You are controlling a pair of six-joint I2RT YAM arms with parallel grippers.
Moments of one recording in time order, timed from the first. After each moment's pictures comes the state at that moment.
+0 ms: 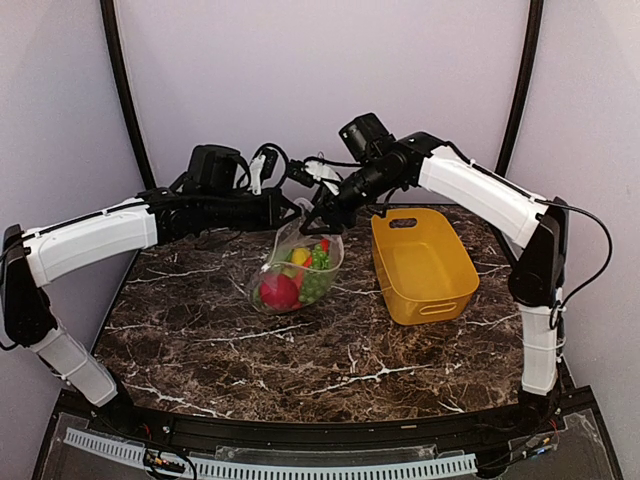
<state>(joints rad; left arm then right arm) -0.71 1.53 1.32 -0.22 0.21 -0.51 0.76 2.06 2.16 -0.93 -0.56 -0.49</state>
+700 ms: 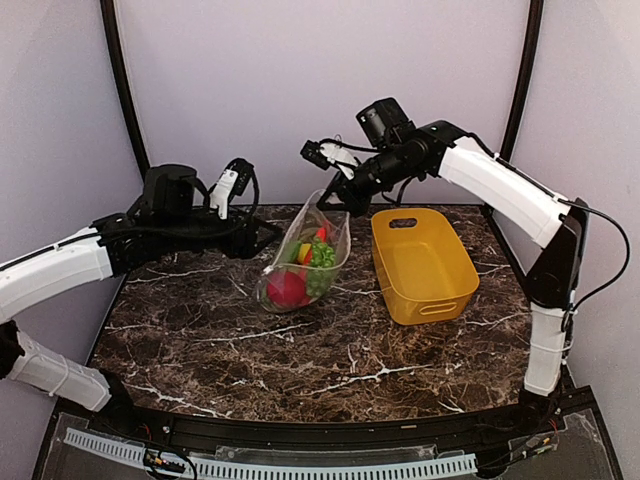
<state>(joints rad) -0.72 1.28 1.10 -0.22 0.19 -0.18 0.75 1.98 2.14 -0.93 -0.42 -0.41</state>
